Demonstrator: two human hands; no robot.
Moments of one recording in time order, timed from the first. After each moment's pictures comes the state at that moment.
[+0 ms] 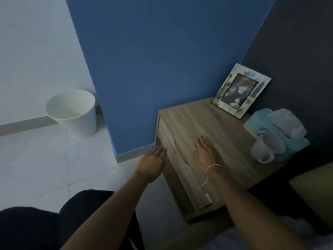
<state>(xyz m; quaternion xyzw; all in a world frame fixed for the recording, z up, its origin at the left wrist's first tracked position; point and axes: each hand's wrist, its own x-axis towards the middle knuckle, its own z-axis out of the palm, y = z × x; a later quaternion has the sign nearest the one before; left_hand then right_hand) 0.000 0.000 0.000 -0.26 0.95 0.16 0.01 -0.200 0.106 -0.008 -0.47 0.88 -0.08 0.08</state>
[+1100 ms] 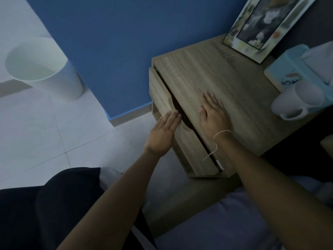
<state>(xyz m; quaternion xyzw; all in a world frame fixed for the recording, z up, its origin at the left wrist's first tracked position) -0.034 0.011 -0.094 -0.21 0.96 0.17 -0.07 -0.210 0.108 -0.051 -0.47 0.87 -0.14 0.03</state>
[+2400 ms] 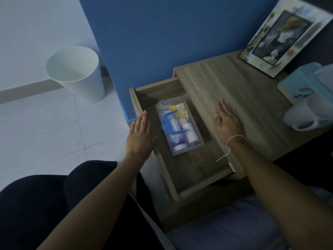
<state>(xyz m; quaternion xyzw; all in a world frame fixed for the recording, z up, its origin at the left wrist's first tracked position) 0.071 -0.025 -0.054 -0.41 0.91 0.08 0.03 -0.206 0.107 -0.043 -0.48 0.87 -0.13 0.02</state>
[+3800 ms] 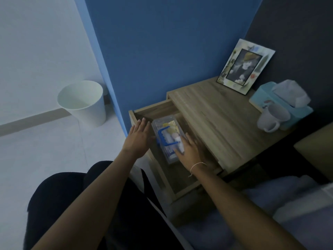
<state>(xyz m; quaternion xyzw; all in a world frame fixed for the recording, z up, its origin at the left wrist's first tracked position) 0.090 -0.040 0.024 -0.33 0.93 0.14 0.00 -0.057 0.118 -0.017 -0.44 0.87 -0.20 0.13</state>
